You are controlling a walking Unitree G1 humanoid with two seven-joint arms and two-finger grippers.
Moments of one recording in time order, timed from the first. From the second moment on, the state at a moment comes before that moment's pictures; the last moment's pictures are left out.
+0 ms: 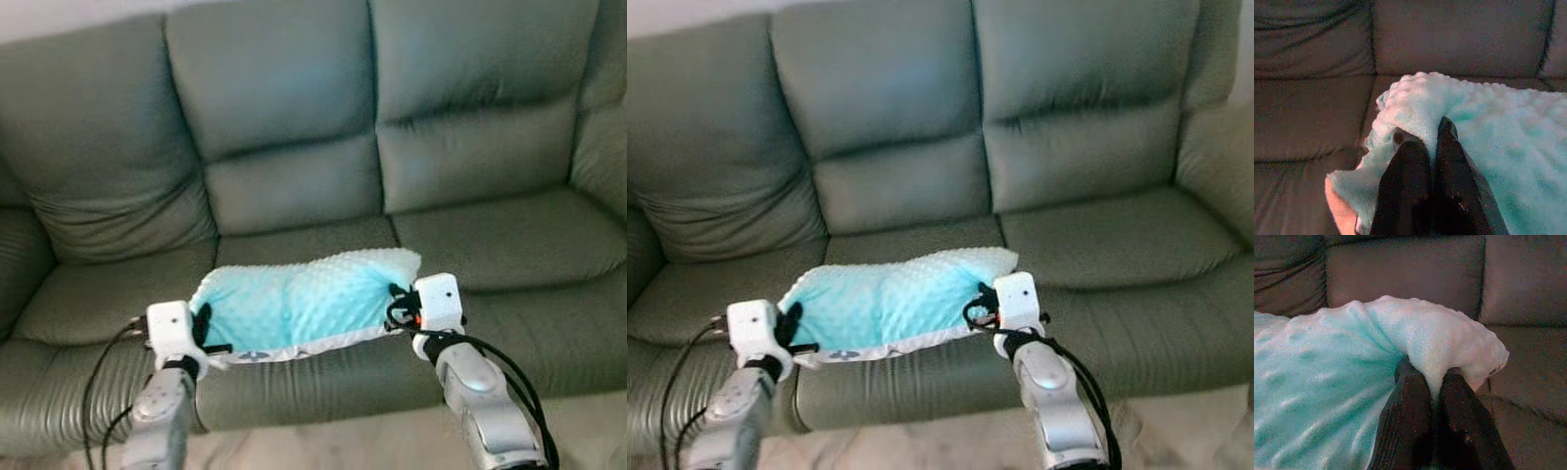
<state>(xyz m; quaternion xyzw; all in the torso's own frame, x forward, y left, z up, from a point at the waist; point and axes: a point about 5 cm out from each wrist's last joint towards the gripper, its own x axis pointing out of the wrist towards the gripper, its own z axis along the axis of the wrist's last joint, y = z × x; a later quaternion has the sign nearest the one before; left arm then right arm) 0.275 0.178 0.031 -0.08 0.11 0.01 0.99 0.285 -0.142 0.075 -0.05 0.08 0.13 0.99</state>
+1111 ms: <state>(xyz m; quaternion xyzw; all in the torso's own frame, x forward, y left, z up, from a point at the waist) 0.271 0.185 0.127 -0.10 -0.07 0.03 0.99 0.292 -0.136 0.140 -0.07 -0.06 0.16 0.98</state>
